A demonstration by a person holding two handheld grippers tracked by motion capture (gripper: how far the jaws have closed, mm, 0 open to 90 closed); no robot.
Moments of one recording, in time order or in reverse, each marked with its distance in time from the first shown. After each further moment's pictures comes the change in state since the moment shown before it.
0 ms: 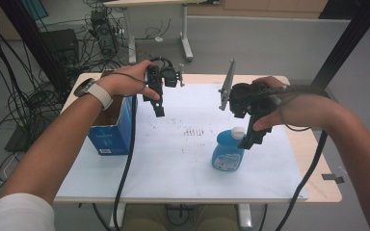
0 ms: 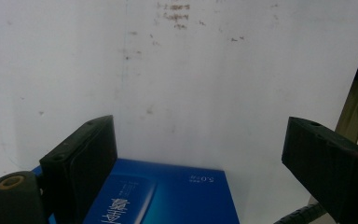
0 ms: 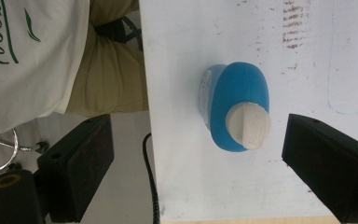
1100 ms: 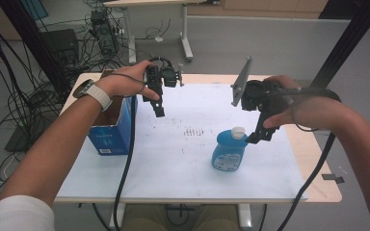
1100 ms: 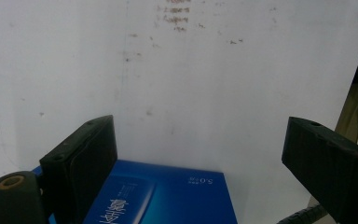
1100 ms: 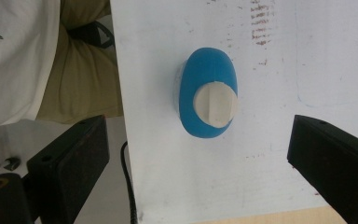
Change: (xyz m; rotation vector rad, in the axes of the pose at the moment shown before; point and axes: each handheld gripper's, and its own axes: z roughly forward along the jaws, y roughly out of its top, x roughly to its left) left arm -0.002 -0.002 -0.001 -0.018 0.007 -0.004; right arm -0.009 -0.029 0.001 -0.067 -0.088 0.020
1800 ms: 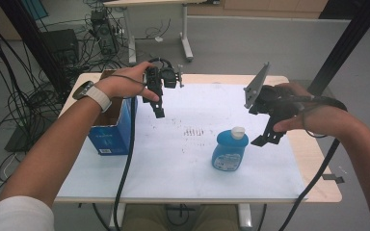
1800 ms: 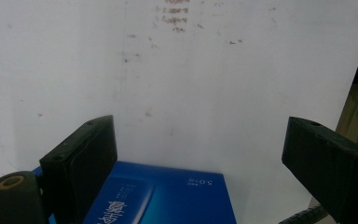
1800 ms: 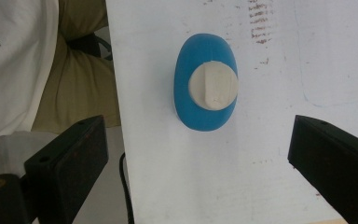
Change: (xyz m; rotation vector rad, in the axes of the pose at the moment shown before) left arm -0.002 0.000 0.002 -0.004 0.001 0.002; right arm -0.007 -0.032 0.016 -0.092 0.013 0.024
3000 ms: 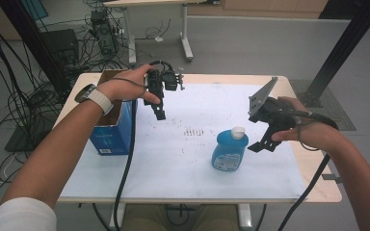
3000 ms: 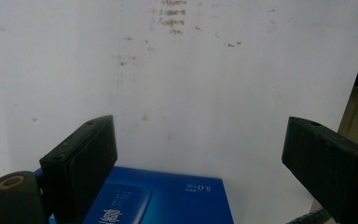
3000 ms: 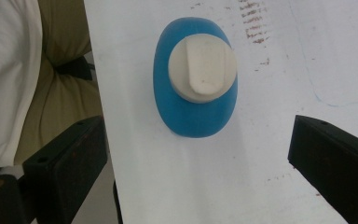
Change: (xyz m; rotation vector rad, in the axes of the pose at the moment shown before) left arm -0.002 0.002 0.007 -0.003 -0.006 0.005; right arm -0.007 -0.032 0.040 -0.122 -0.014 0.093
